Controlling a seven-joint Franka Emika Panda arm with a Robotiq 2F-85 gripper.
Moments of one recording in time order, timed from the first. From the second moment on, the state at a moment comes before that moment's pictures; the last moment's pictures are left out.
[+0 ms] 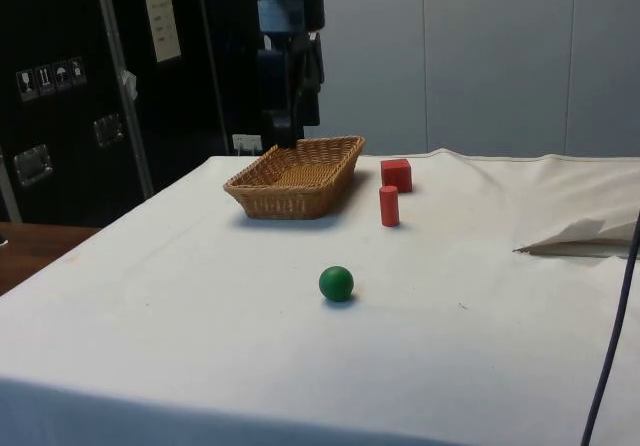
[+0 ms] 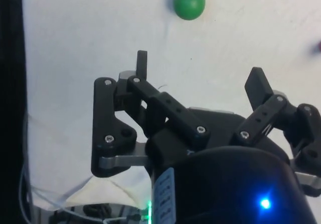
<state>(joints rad) 0.55 -0.09 -0.28 -2.36 -0.05 2.30 0.23</state>
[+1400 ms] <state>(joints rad) 0.55 0.15 -0.27 -2.51 -0.10 2.70 0.29</state>
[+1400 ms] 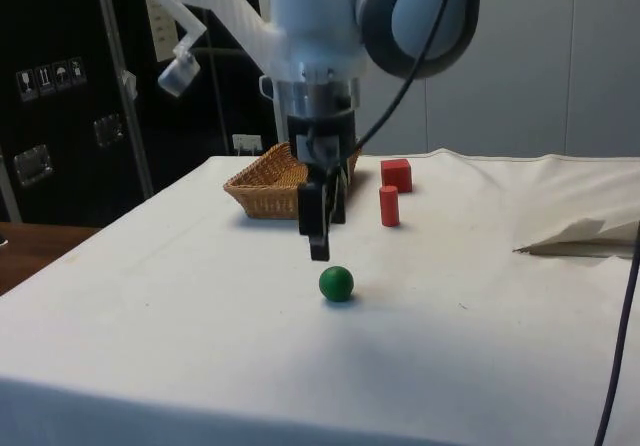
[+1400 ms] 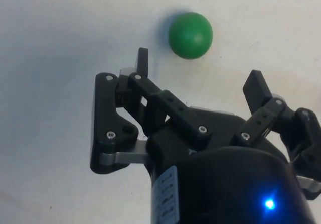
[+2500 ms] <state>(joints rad) 0.55 0.32 -0.27 -2.51 -0.10 2.88 0.30</state>
